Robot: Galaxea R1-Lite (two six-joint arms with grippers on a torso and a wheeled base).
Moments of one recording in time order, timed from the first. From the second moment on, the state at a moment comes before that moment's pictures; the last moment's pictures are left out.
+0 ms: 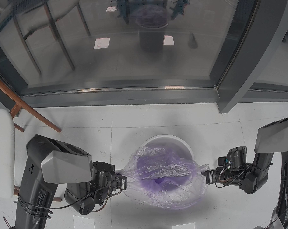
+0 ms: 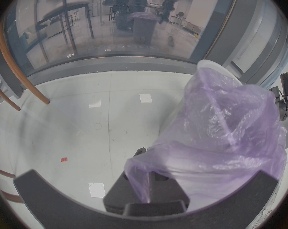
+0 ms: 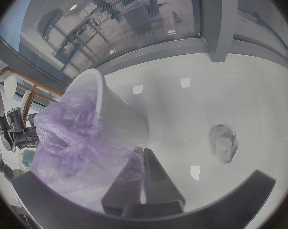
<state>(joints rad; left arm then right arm) -0.52 2.53 -0.59 -1.40 0.20 -0.20 0.29 2.35 -0.43 -1.21 0.18 0.24</state>
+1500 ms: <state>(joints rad) -0.42 2.56 -1.06 -1.39 0.04 -0.26 0.22 2.32 -0.71 -1.30 0.27 0.54</state>
